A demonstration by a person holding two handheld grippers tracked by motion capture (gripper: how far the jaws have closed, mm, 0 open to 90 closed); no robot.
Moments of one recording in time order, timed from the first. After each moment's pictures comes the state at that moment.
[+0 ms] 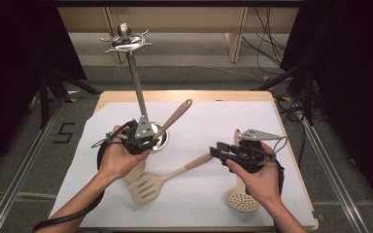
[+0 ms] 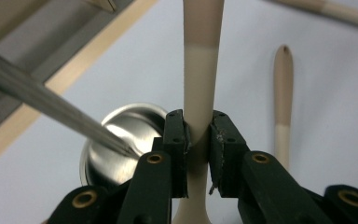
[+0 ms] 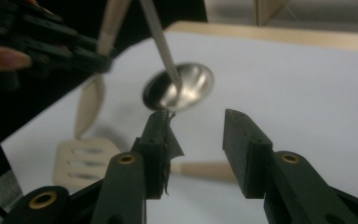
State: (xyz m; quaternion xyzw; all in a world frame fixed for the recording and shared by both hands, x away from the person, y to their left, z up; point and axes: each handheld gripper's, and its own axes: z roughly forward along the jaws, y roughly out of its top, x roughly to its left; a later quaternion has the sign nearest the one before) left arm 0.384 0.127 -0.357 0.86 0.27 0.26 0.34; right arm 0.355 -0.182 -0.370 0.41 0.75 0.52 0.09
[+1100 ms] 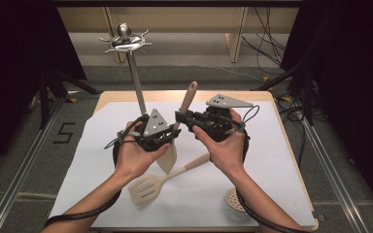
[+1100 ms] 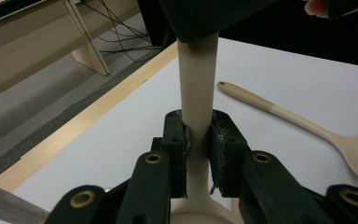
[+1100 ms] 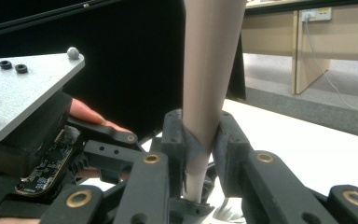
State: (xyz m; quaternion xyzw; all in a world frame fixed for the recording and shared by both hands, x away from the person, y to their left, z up) left arm 0.375 0.091 -0.334 0.81 0.26 0.25 0.45; right arm 0.393 -0.108 -0.309 0.33 0.72 0.61 0.09
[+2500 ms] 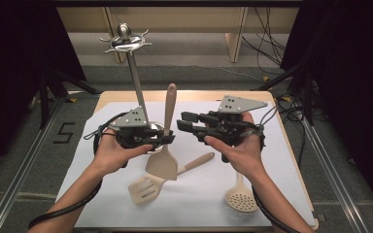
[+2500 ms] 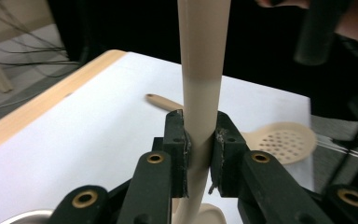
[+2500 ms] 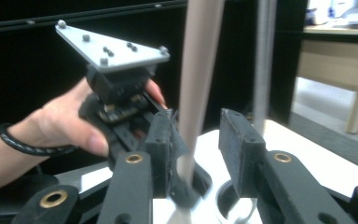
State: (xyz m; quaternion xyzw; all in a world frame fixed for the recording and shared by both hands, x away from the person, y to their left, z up) left arm 0.384 0.138 -0.329 0.81 0.20 0.11 0.54; right arm 0.376 -0.136 -0.292 0.19 0.74 0.63 0.07
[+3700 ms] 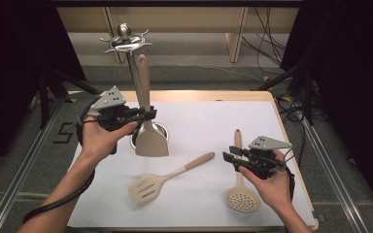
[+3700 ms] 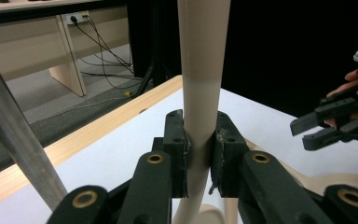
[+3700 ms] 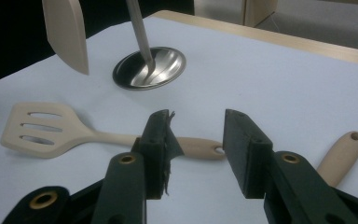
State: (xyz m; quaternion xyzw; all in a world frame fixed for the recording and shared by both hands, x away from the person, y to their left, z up) left arm 0.400 0.167 -0.299 0.76 0.29 0.18 0.56; right arm 0.350 -0.224 -0.399 0.38 0.77 0.49 0.15
